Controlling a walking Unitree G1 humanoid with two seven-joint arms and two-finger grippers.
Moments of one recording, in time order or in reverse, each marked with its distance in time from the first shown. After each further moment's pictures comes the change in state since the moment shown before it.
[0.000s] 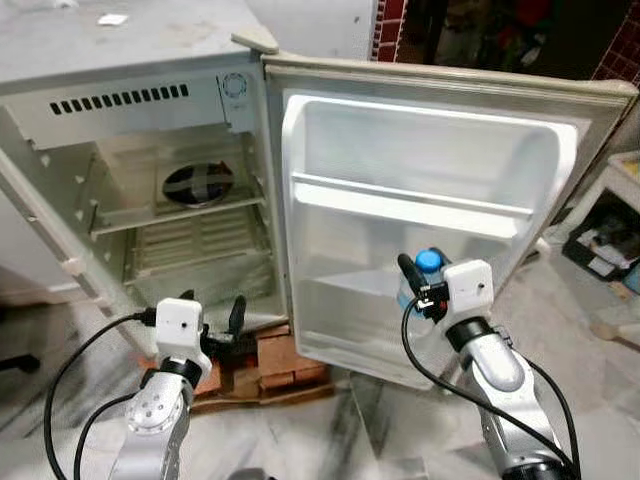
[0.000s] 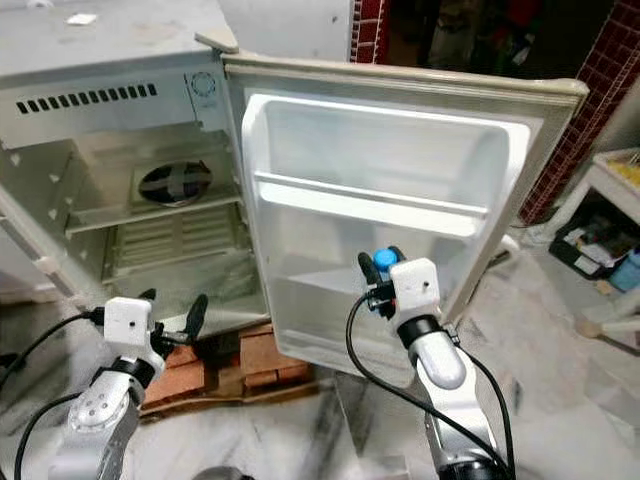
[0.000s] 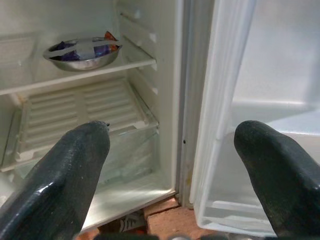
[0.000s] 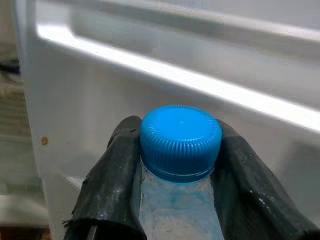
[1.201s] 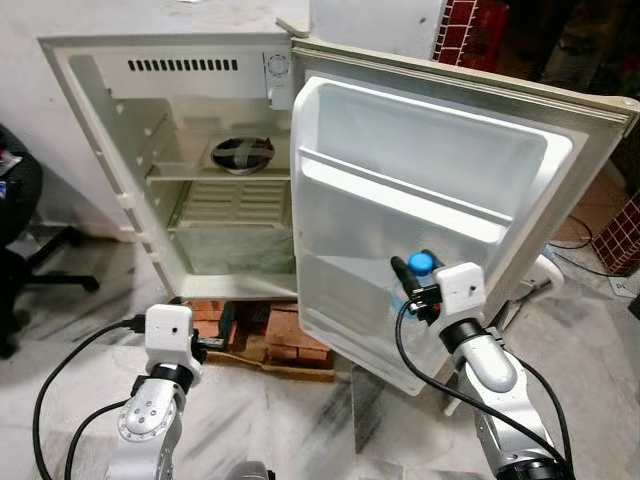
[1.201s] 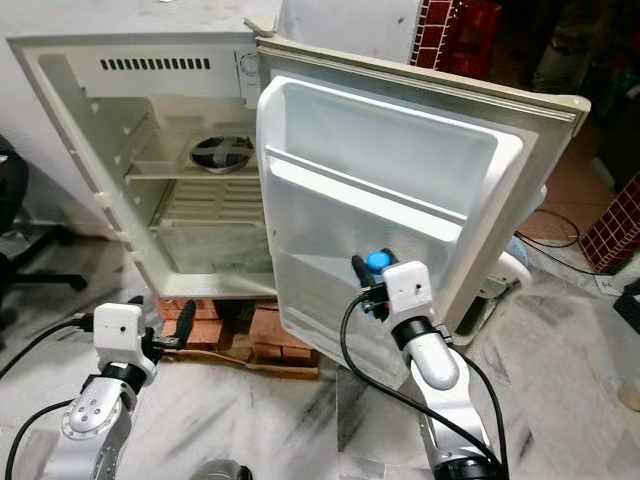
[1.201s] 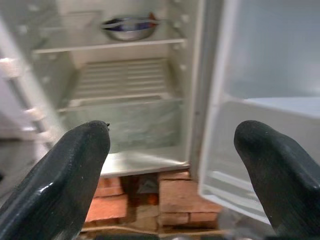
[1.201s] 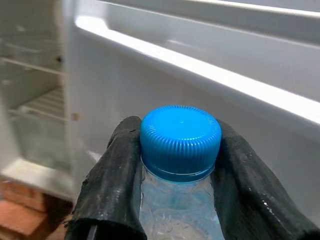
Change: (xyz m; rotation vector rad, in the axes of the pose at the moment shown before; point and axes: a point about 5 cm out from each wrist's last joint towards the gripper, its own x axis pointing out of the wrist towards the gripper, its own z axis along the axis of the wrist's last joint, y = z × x) left arm -0.002 0.000 -0.003 -0.009 0.009 0.014; right arm -0.003 -0.006 -0.006 -0.018 0.009 -0.019
